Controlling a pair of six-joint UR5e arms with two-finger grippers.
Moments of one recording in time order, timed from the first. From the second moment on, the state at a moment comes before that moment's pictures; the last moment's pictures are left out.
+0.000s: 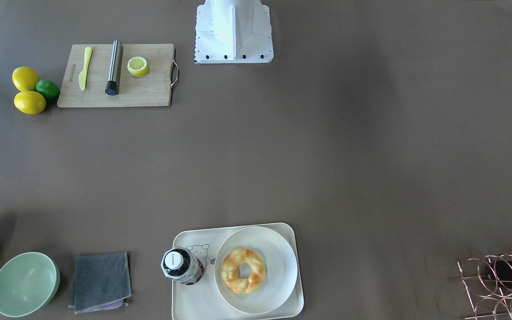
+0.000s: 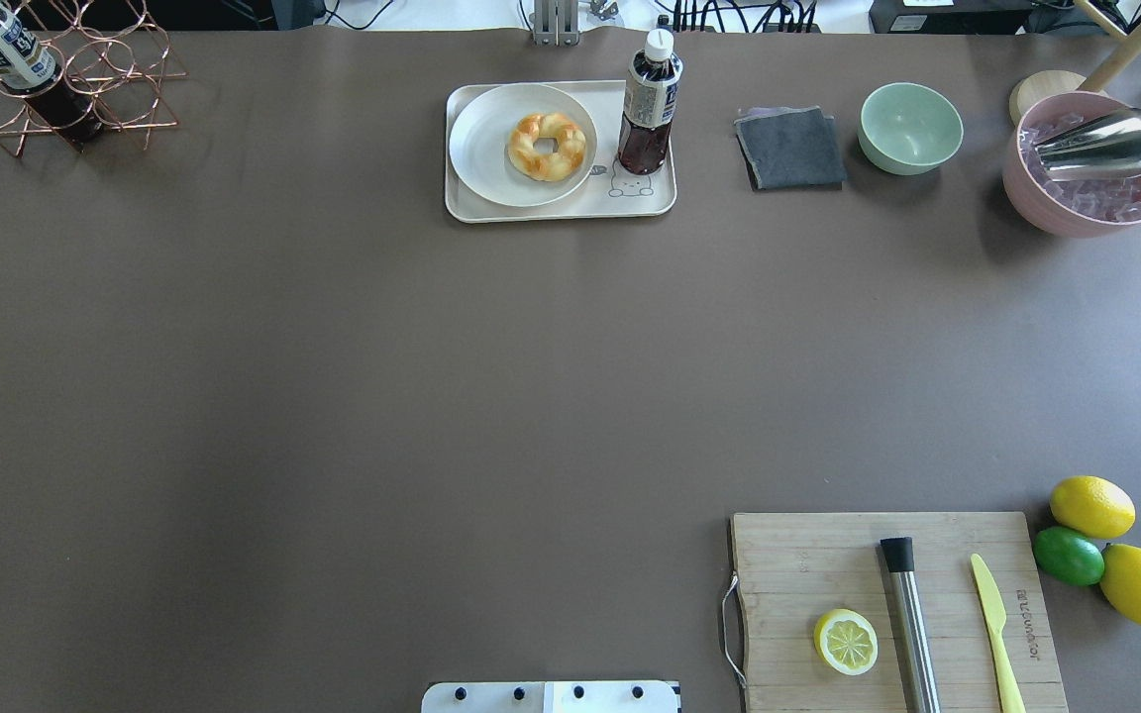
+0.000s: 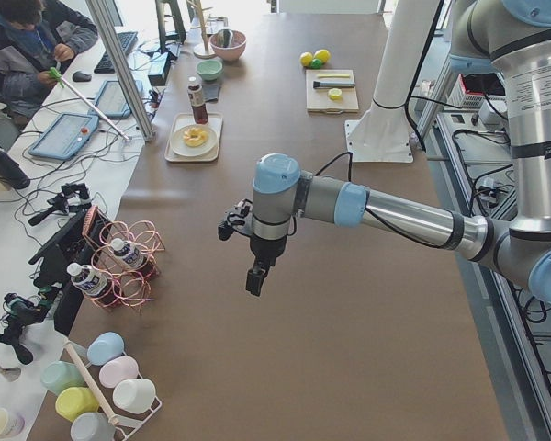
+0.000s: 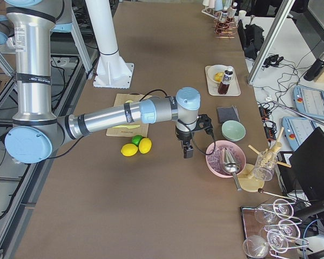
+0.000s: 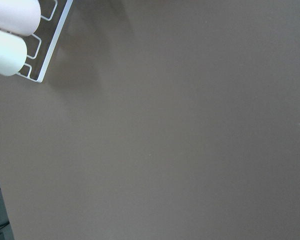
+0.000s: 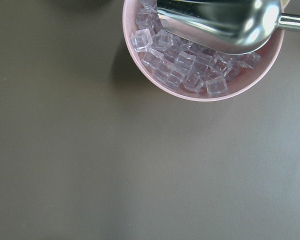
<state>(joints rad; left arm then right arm) -1.55 -1.33 -2.02 -1.51 -2.16 0.21 1.46 -1.63 1.89 -1.67 2.28 -0.07</state>
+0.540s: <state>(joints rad) -1.57 -1.22 -2.00 -1.68 -2.16 0.23 1.49 -1.67 1.90 -1.67 2.26 -0.06</state>
